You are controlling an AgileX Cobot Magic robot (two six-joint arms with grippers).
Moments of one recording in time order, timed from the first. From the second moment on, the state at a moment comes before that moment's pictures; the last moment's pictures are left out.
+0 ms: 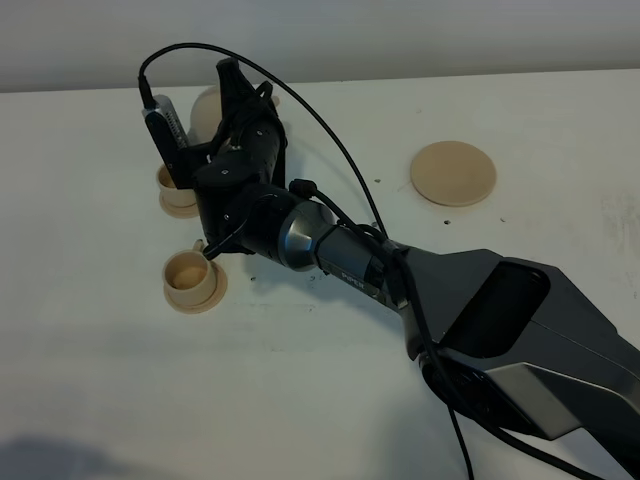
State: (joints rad) left arm -0.09 0.04 -0.46 -0.08 1.06 0.06; right arm 0.93 2.68 -2.35 -1.33 0.89 -0.21
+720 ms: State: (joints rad) left arm -0.09 0.04 -0.46 -0.08 1.06 0.06; right arm 0.96 2.70 -2.35 -1.44 0.87 -0.21
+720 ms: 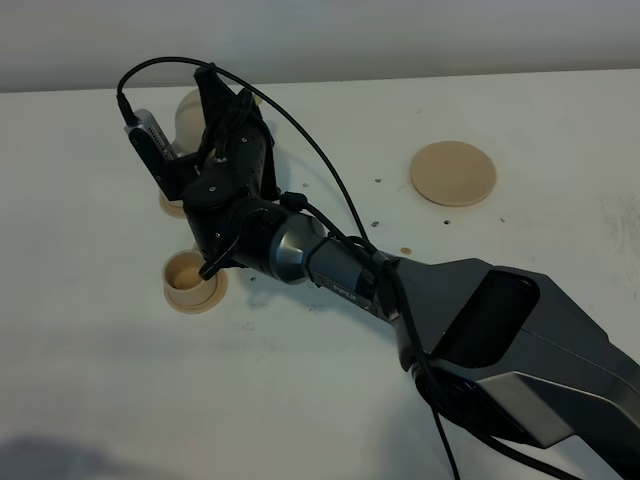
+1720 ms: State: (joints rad) left arm -0.09 0.04 -0.46 -0.08 1.06 0.06; right arm 0.96 2.71 -2.35 -1.58 0.86 -0.21
